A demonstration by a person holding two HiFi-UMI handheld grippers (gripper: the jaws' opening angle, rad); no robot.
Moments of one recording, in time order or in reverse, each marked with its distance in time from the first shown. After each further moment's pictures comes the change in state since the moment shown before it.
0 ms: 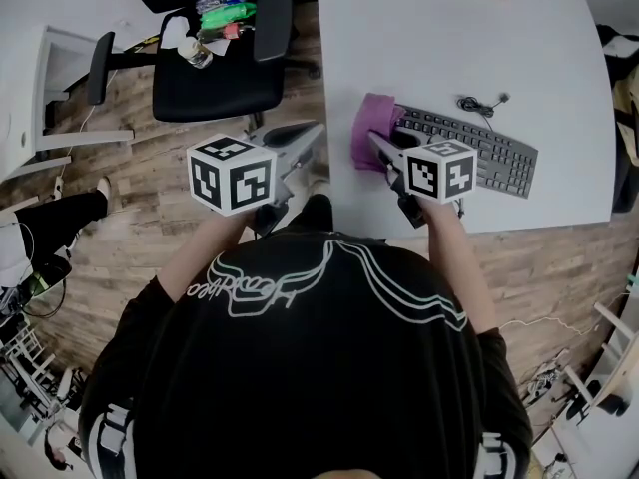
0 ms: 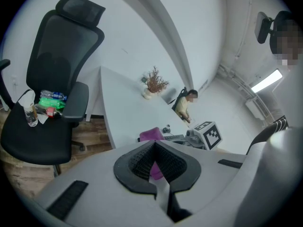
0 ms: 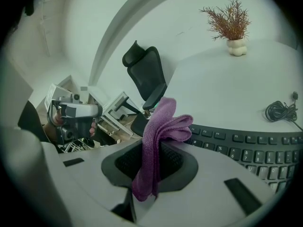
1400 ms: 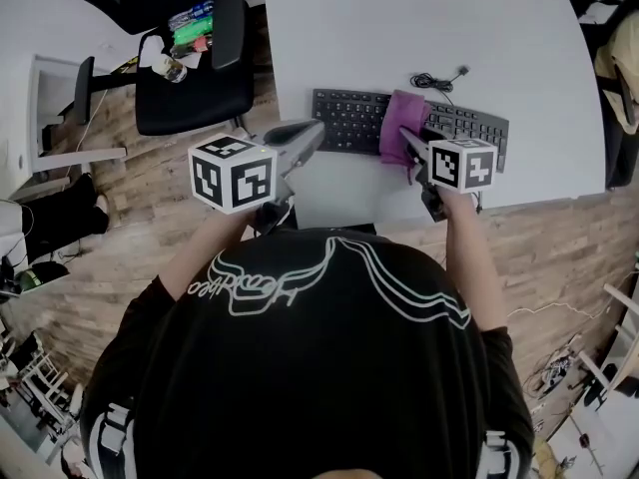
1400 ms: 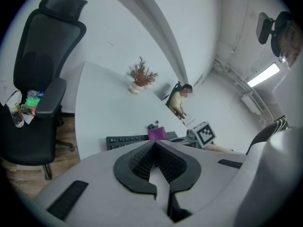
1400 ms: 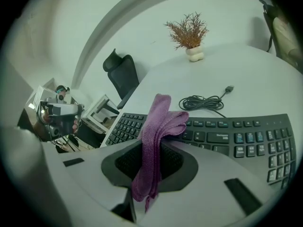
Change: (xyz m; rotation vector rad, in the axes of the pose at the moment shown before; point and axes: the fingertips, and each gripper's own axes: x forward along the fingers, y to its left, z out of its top) left arm 0.063 -0.071 -0.009 0.041 0.040 -0.040; right arm -0.107 -0.111 -0.040 0.089 -0.008 -0.193
